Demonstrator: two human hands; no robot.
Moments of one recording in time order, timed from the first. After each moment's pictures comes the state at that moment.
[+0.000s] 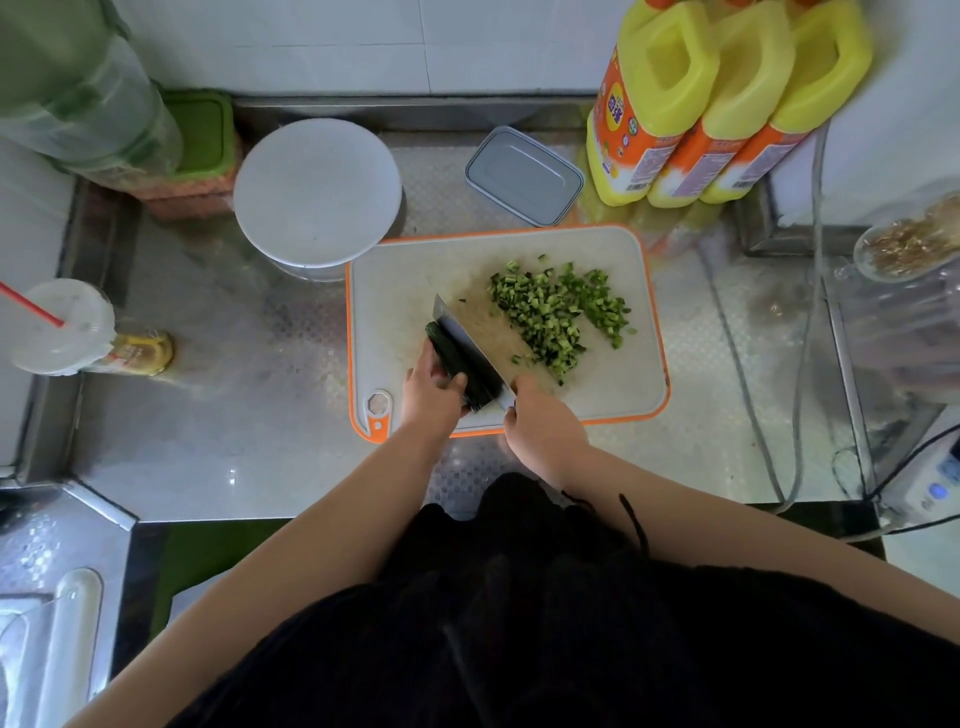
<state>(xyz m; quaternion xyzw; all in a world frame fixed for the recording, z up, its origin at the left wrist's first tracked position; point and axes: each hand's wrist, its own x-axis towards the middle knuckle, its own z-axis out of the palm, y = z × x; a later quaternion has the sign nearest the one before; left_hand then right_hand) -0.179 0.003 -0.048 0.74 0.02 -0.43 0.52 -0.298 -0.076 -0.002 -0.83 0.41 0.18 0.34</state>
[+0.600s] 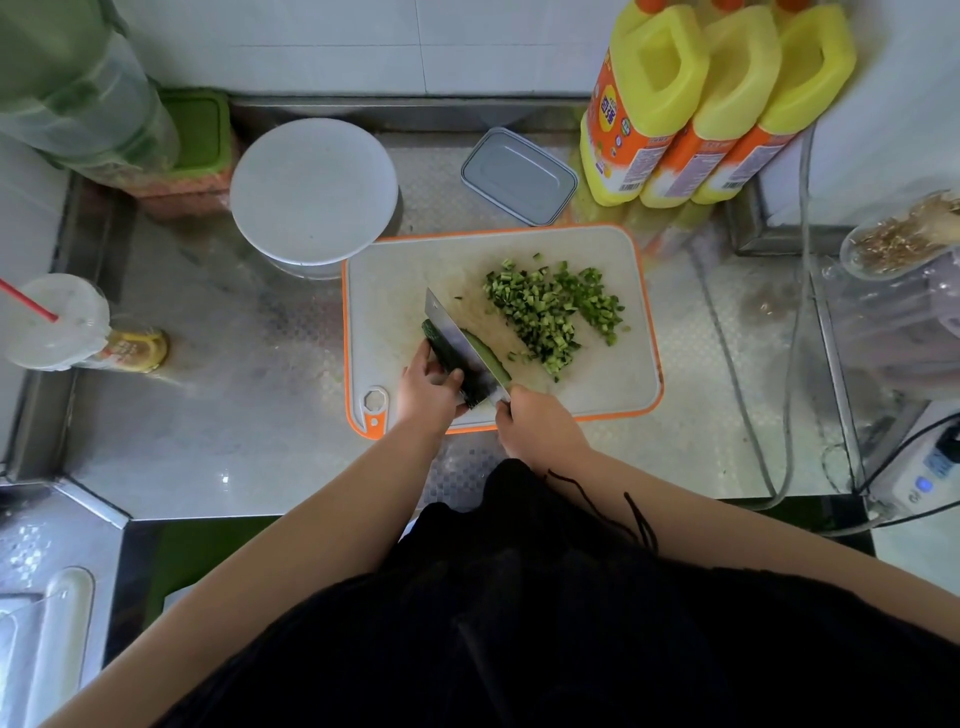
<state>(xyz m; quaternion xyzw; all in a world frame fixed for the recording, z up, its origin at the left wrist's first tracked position) -0.184 0.003 -0.036 0.73 0.05 -0.42 0.53 -0.298 -0.069 0.022 -0.83 0.39 0.17 0.35</state>
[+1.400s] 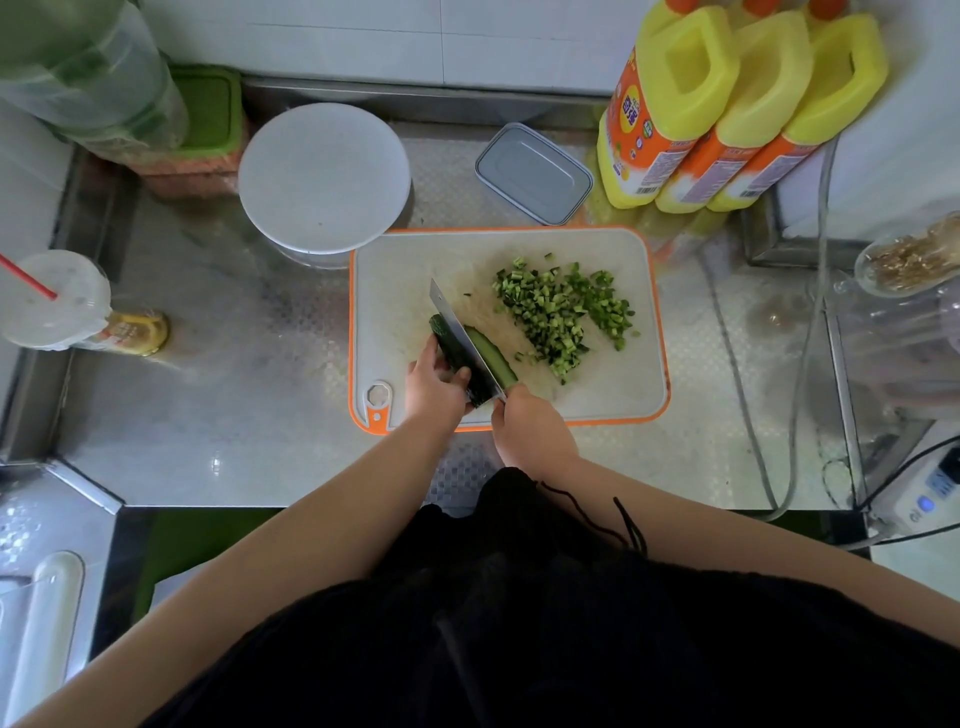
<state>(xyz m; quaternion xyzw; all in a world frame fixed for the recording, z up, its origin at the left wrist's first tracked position) -0.181 0.002 -0.055 0.75 0.03 -0.42 0.51 -0.288 -0.057 0.009 -0.82 0.42 0.16 0.34</state>
